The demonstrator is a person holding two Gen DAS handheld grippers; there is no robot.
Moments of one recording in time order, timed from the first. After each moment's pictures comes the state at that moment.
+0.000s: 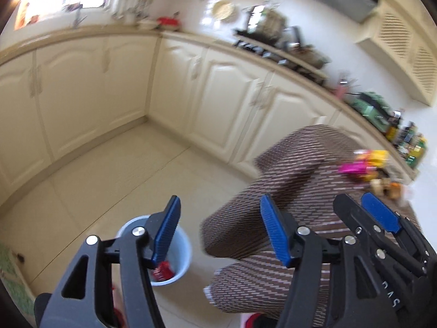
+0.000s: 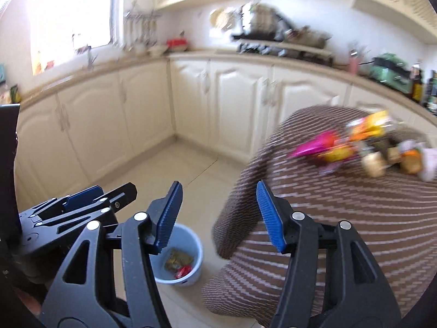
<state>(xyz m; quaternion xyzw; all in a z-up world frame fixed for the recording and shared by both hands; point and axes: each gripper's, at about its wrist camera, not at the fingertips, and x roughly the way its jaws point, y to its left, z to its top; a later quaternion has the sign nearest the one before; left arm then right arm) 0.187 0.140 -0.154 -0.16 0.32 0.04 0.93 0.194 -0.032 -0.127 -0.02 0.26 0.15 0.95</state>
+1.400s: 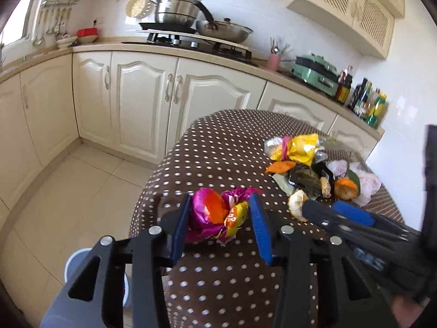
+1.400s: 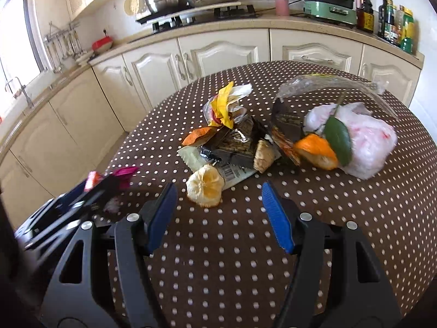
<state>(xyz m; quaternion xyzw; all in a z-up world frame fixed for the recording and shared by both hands) 0.300 -0.015 -0.136 -0.10 0.33 -0.09 0.93 0.301 -0.196 -0.135 0.07 0.40 0.05 0.91</state>
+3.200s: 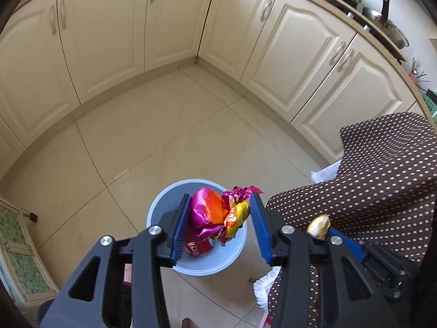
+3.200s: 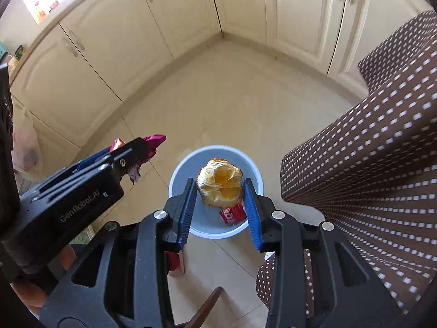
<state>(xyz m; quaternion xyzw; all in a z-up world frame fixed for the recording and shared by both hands) 0.268 0.270 -0.302 -0.21 0.47 0.15 0.84 0.308 0.106 -0.301 -0.05 0.54 0.28 0.79</state>
